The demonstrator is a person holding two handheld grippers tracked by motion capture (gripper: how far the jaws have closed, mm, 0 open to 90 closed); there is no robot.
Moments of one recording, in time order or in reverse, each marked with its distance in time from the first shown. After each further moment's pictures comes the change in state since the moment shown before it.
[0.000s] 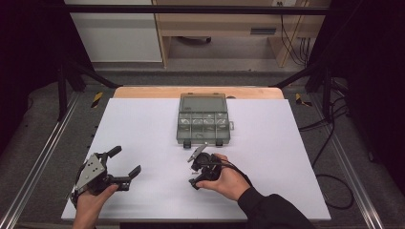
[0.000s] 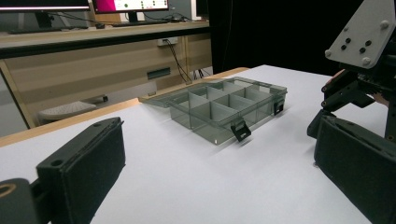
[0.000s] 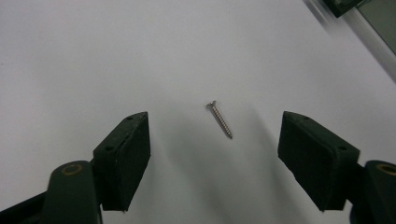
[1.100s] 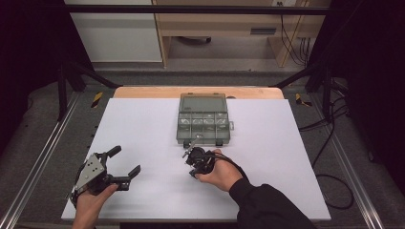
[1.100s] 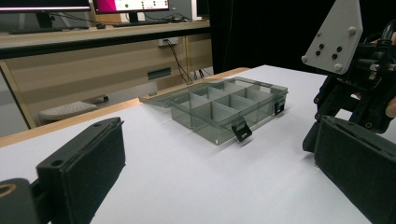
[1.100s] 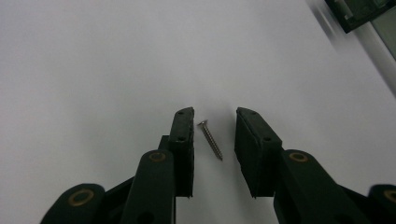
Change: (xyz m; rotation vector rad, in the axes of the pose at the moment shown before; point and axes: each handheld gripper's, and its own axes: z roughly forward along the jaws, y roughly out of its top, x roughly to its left) left arm 0.001 0.000 0.000 0.000 0.001 0.001; right arm -0.009 0.022 0.010 0.087 0.027 -0.043
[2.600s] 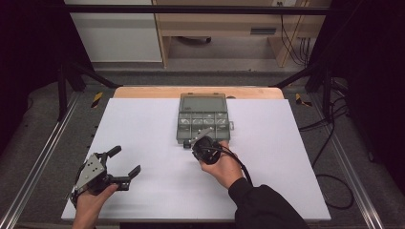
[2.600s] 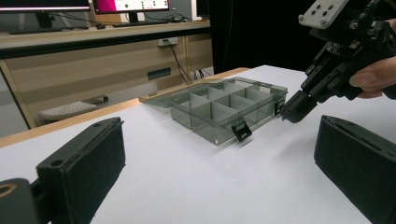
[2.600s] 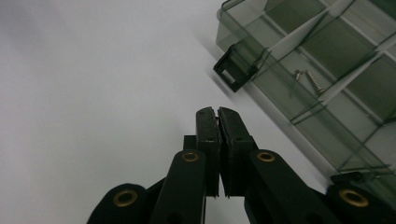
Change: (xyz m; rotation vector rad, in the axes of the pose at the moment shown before) left arm 0.000 0.000 0.000 0.000 -0.001 -0.001; right arm -0.022 0.000 -0.021 -0.247 -0.153 0.128
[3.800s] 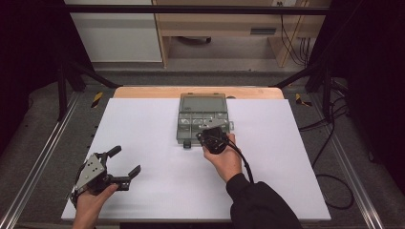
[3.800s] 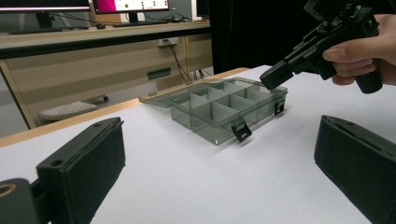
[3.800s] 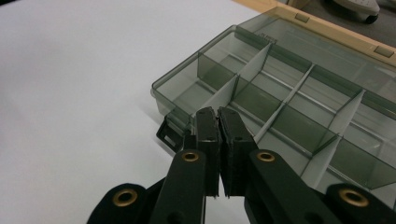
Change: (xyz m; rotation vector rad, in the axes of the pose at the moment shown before) left arm -0.001 0.000 0.000 -0.004 0.000 -0.004; right arm -0.026 0.005 -0.008 -0.237 -0.110 0.163
